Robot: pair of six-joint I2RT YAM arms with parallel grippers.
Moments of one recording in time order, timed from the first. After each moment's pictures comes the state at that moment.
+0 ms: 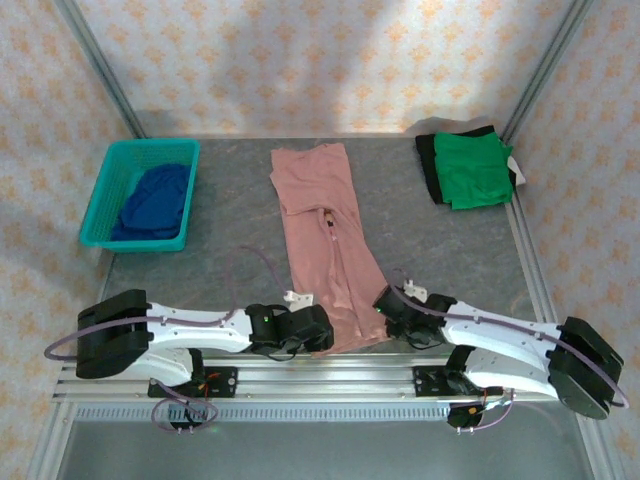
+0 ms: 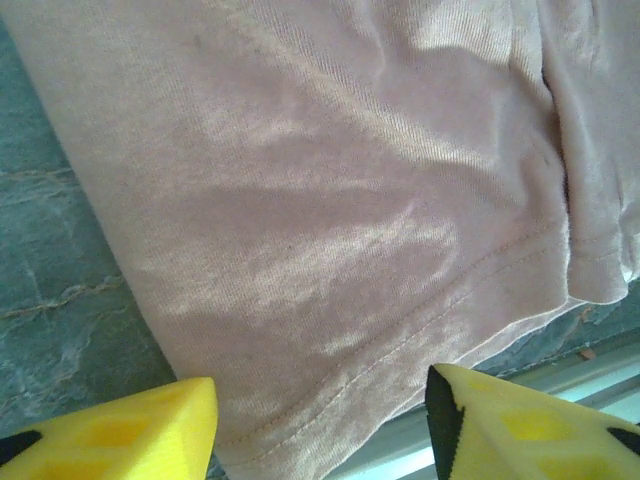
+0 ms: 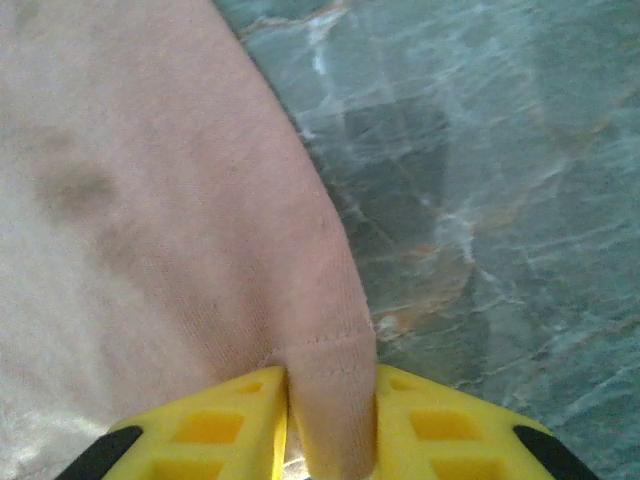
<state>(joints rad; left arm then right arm) -1.23 1.35 0.63 -0.34 -0.14 -1.28 0.97 1.06 0.44 -0.73 0.17 1.16</state>
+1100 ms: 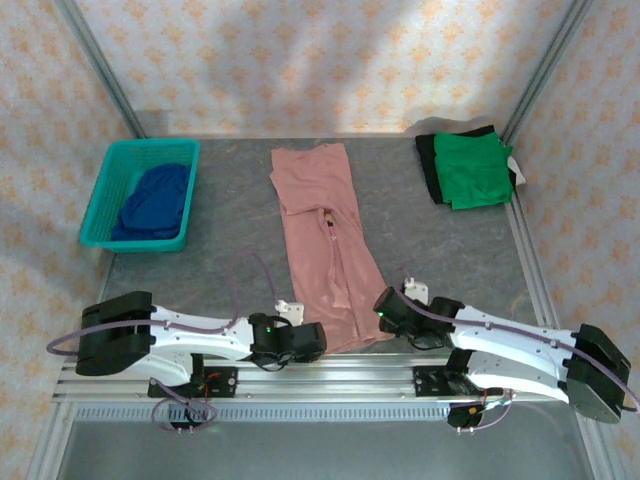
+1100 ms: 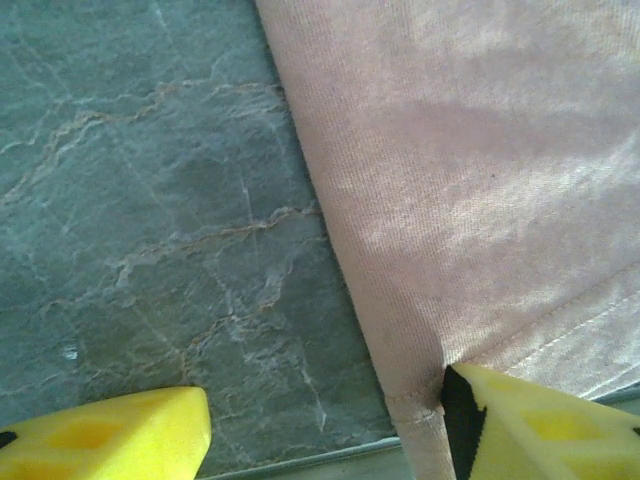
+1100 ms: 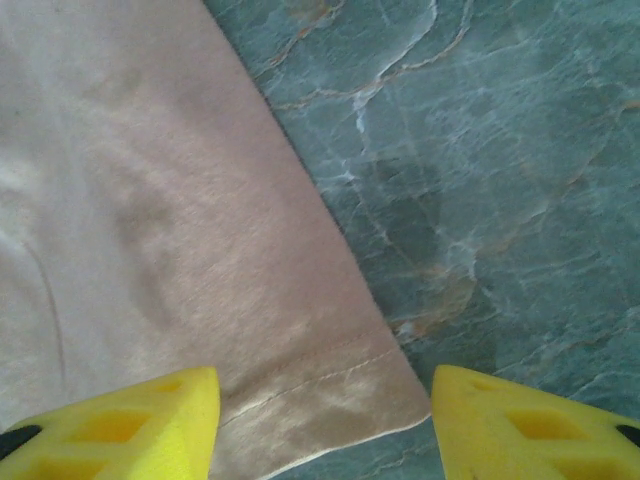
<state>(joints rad) -1.32 1.40 0.61 -0.50 -0.23 -1.32 1.00 0.96 0.45 -0.77 0.26 1.16</state>
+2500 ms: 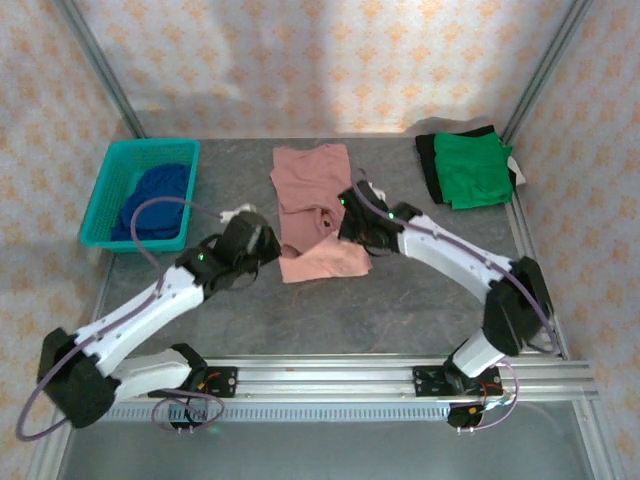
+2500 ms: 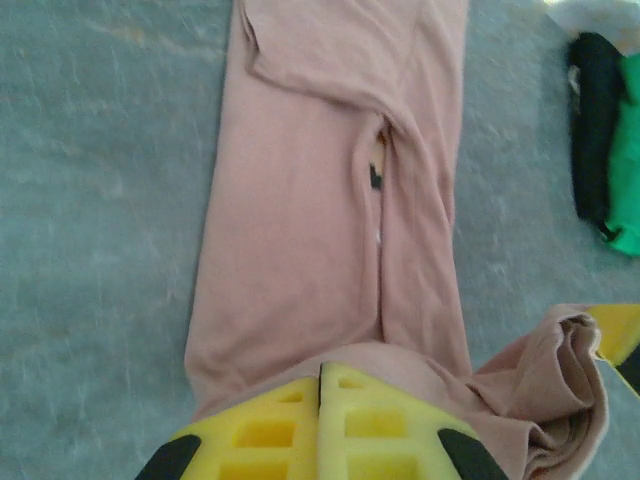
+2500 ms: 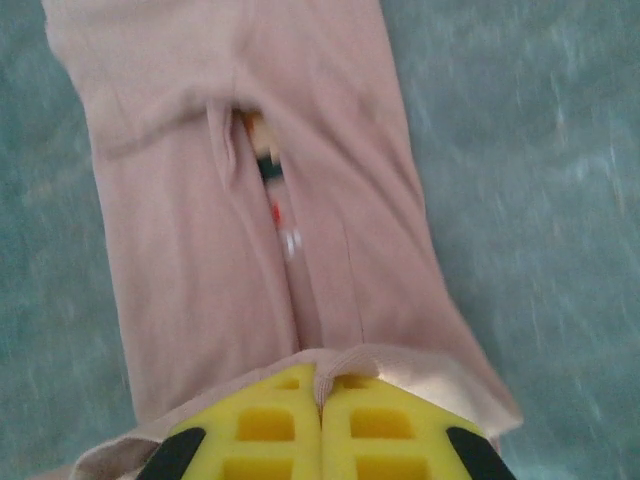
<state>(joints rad) -0.55 1.19 0.92 -0.52 -0.14 -0.94 0.67 1.61 1.31 -0.69 0.18 0.82</state>
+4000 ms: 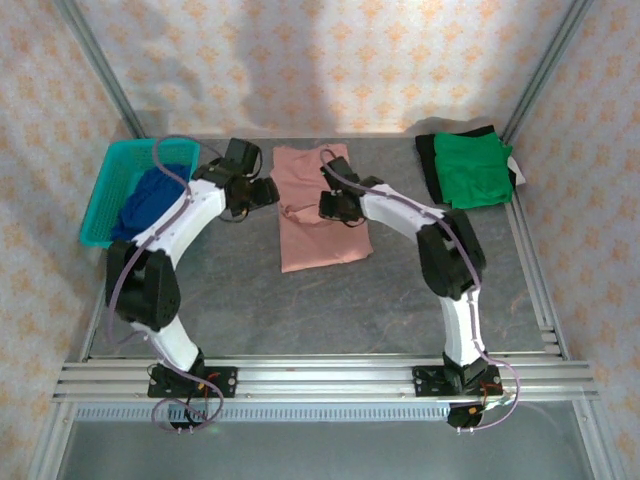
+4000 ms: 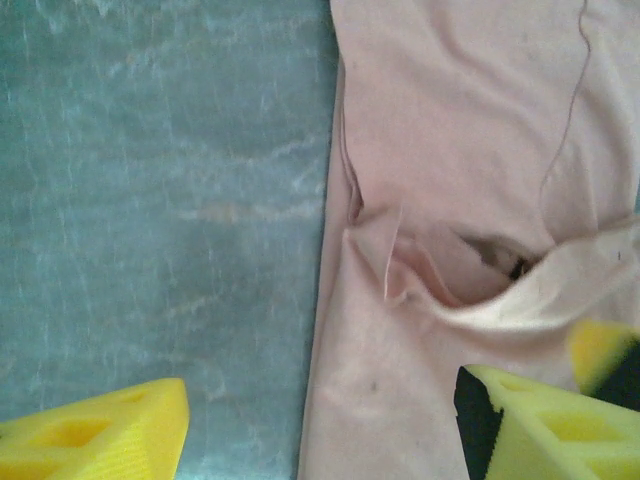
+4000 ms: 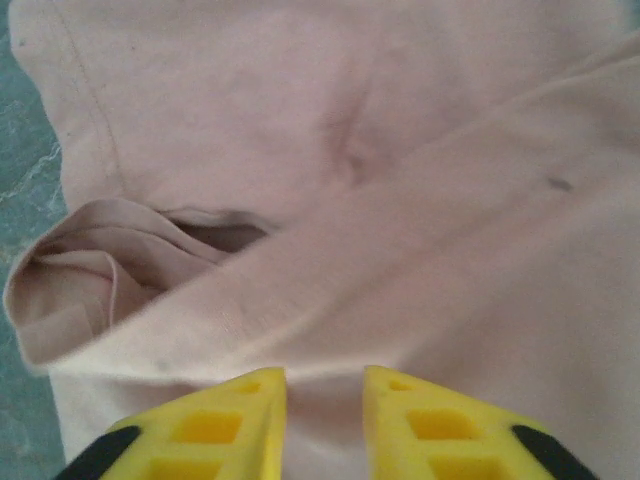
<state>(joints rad) -0.26 1.67 1.39 -0.77 -0.01 -0.62 0.60 2.12 1.67 -0.58 0.00 0.63</state>
